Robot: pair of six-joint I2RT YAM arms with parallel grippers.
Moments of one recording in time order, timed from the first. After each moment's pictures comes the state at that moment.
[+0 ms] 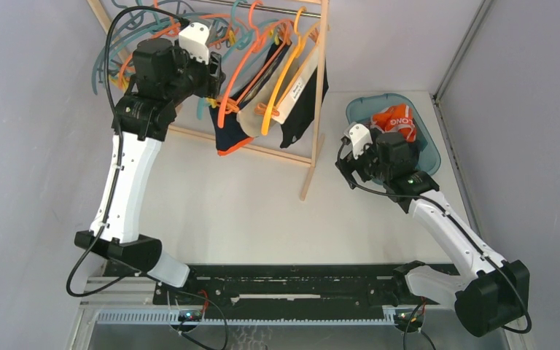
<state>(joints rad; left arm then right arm) -0.30 1.51 2.03 -0.74 0.07 0.17 0.37 1.10 0.91 -0.37 -0.16 -0.38</state>
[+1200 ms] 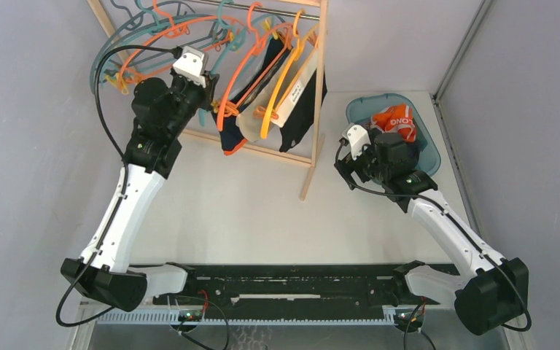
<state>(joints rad) -0.29 1.25 1.47 -0.15 0.12 0.18 0.37 1.11 0.90 -0.37 -0.16 -0.40</state>
